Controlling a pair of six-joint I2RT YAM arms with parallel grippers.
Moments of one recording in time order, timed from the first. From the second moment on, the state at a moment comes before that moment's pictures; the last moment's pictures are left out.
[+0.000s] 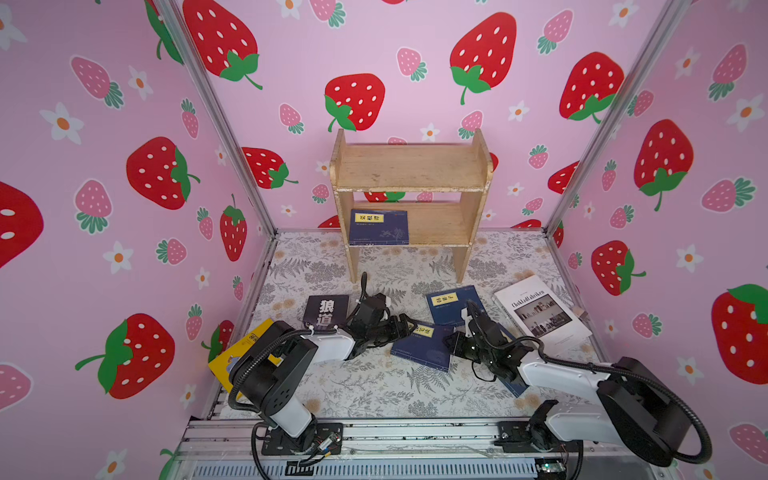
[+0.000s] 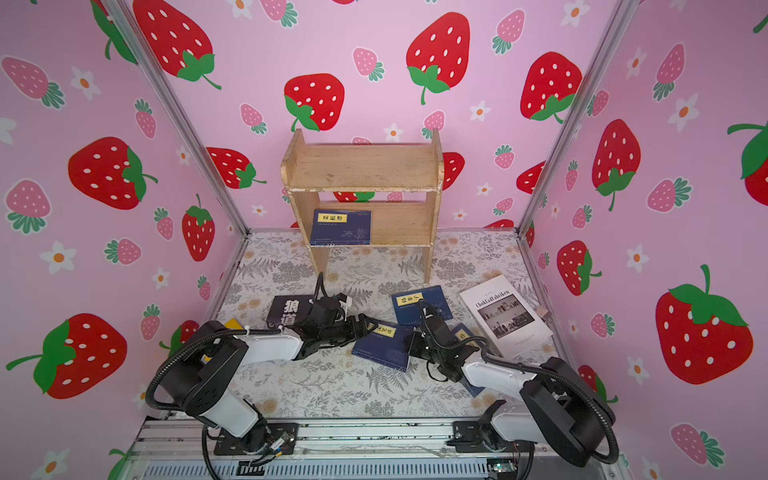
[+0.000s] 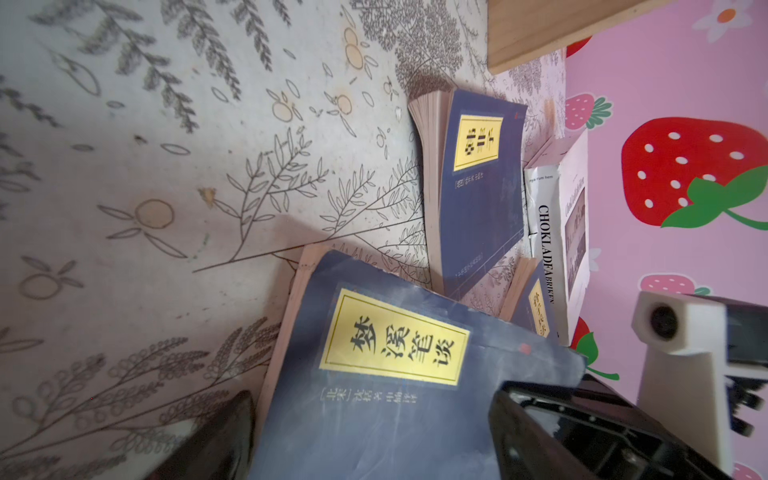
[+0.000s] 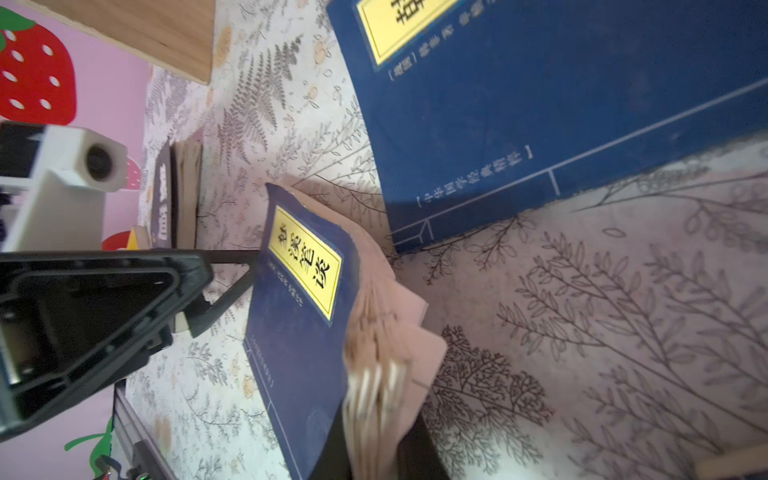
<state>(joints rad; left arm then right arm) -0.59 1.62 0.62 0.29 0.36 -0.89 0.80 1.26 0.39 0.19 -0.09 0.89</state>
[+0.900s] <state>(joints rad) -0.50 1.21 0.49 0.30 0.49 -1.09 0.73 1.06 0.55 0.29 -0.14 0.99</state>
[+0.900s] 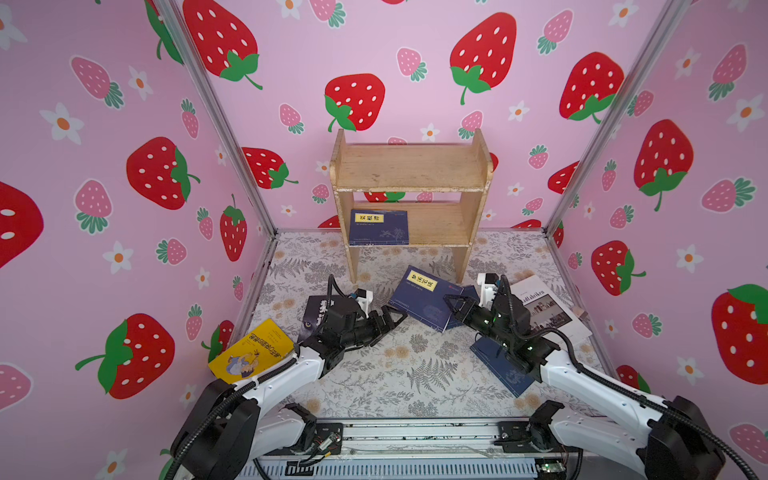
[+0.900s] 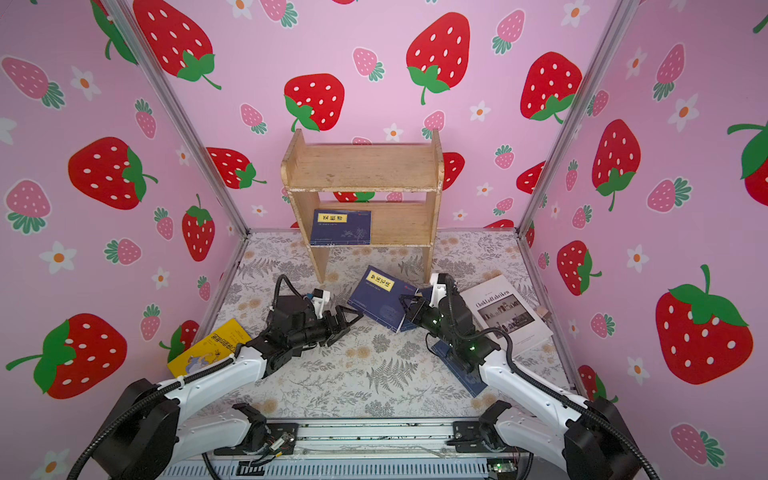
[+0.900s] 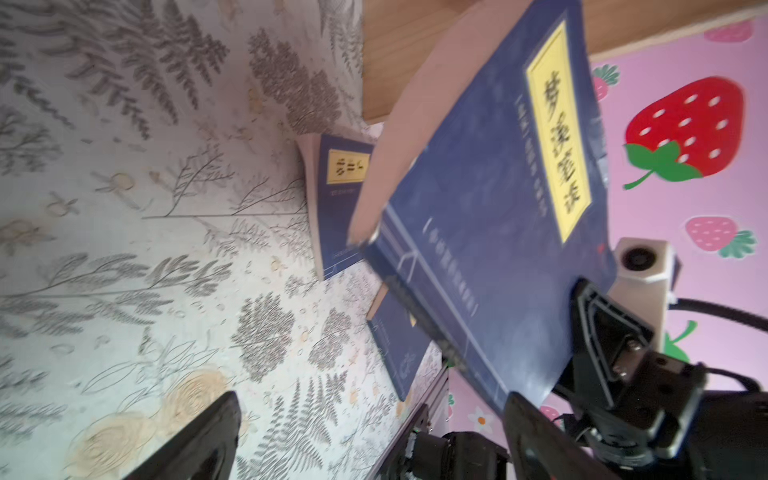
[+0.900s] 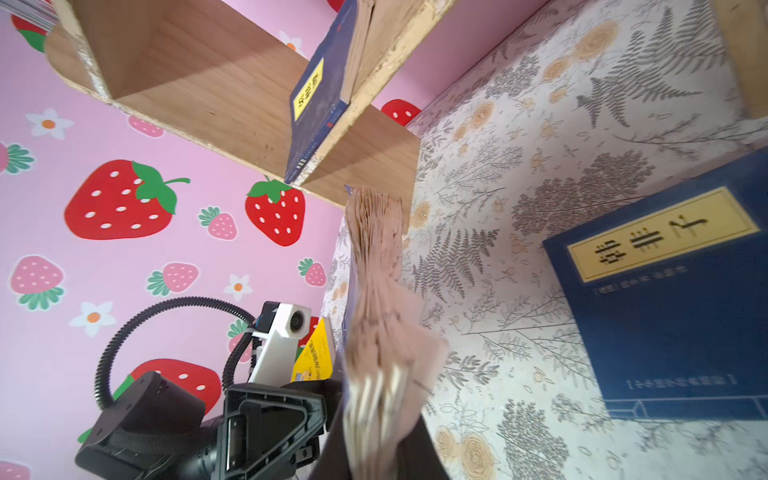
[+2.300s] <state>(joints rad) -0.36 1.30 1.02 0.34 0.17 -1.13 0.72 1.39 0.98 0.43 -0.20 0.87</state>
